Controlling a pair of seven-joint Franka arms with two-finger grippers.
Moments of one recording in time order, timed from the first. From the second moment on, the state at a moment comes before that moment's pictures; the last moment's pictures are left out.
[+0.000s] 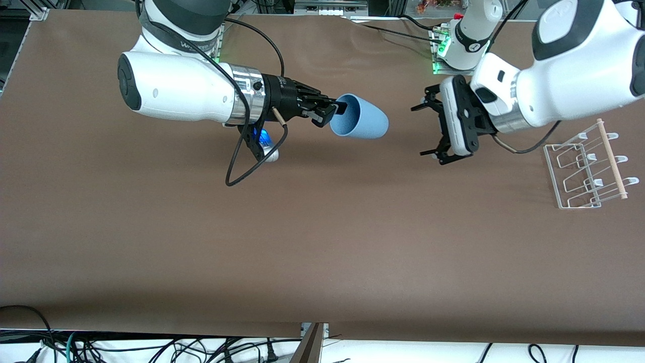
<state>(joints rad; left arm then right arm) -0.04 0.22 -0.29 -1.47 -0.54 1.72 1.00 0.45 0.50 0.15 -1.13 0.89 1.83 1.23</state>
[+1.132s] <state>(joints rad) -0.09 0.25 -0.43 -1.50 -0.52 1.99 0.97 0.44 0.50 0.15 -1.13 0.89 1.84 1.24</state>
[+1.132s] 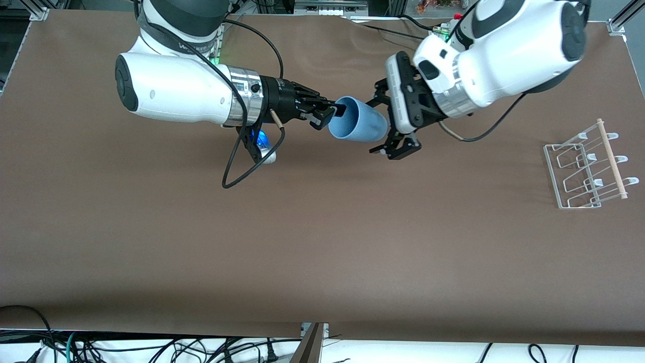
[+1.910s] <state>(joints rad) -0.09 0.26 -0.43 -1.51 -0.50 2.00 0.96 0.44 0.50 0.15 -1.12 0.89 1.84 1.24</state>
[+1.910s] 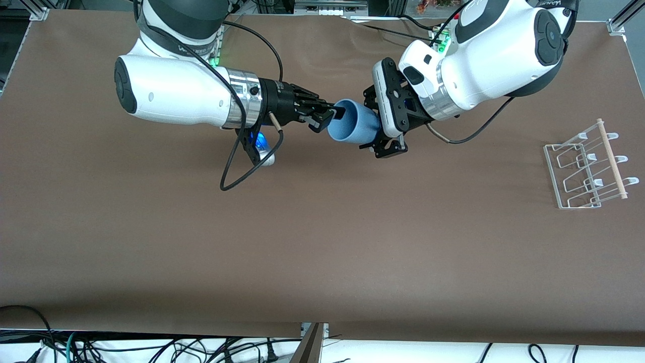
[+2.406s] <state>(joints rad) -0.08 0.26 -0.43 -1.51 -0.50 1.99 0.96 0.37 0.50 0.14 -1.12 0.89 1.80 1.24</state>
